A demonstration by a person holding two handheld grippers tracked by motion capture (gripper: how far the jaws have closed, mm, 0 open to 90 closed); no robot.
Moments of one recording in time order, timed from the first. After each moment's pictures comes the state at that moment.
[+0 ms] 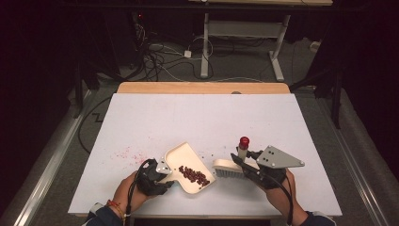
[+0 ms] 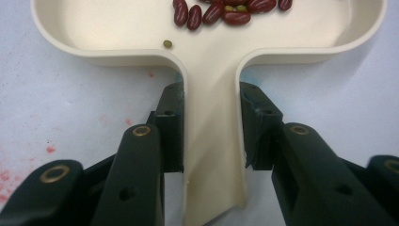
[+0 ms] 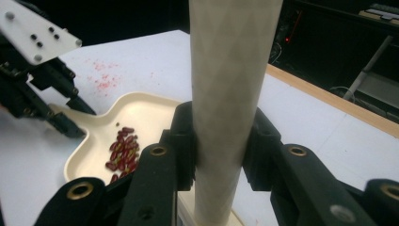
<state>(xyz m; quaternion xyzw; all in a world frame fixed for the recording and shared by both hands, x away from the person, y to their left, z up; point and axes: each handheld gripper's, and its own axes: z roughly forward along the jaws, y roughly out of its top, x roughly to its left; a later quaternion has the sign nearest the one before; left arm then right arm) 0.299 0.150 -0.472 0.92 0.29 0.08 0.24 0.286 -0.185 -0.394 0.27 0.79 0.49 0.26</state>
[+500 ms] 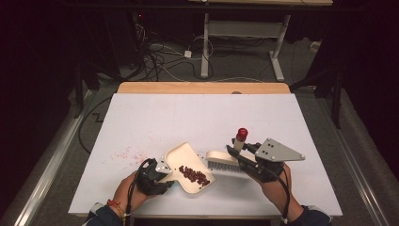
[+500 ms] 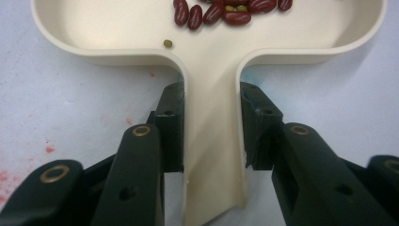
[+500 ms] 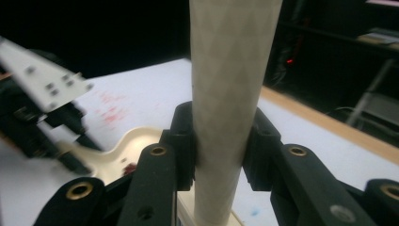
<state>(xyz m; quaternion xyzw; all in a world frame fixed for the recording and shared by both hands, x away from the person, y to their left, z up) 0.300 0.151 -0.473 0.92 0.30 0.08 0.24 0.294 -0.178 -0.376 0.26 0.76 0.53 0.27</state>
